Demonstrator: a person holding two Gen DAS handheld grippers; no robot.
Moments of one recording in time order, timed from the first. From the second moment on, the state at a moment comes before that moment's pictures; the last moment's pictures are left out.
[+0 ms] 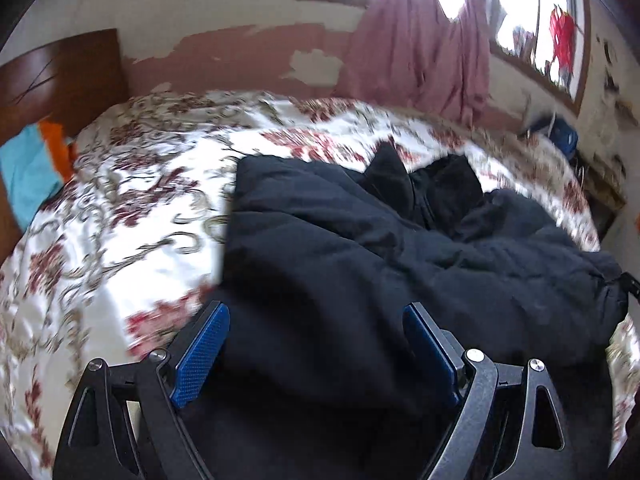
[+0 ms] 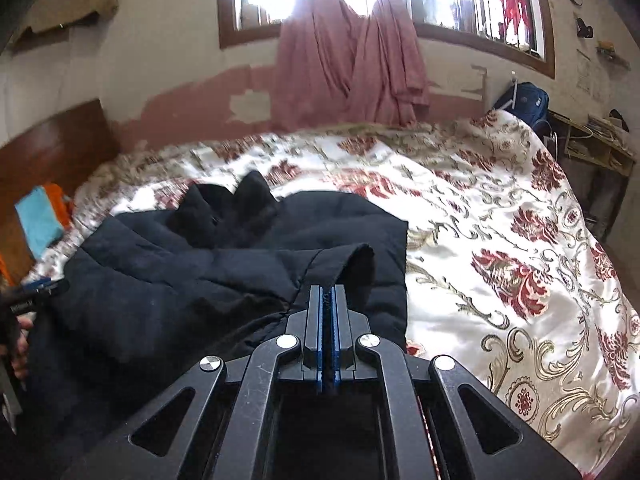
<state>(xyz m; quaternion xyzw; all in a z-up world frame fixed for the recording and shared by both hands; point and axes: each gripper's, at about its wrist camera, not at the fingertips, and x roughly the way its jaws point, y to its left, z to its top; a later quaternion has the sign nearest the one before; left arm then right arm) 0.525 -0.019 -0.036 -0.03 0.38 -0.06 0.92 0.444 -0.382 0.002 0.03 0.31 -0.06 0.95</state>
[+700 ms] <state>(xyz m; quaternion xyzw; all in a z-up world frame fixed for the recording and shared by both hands) 0.523 -0.096 -0.054 0.09 0.35 -0.13 0.92 0.484 -0.307 -0.028 -0.06 0.35 0.00 0.94</state>
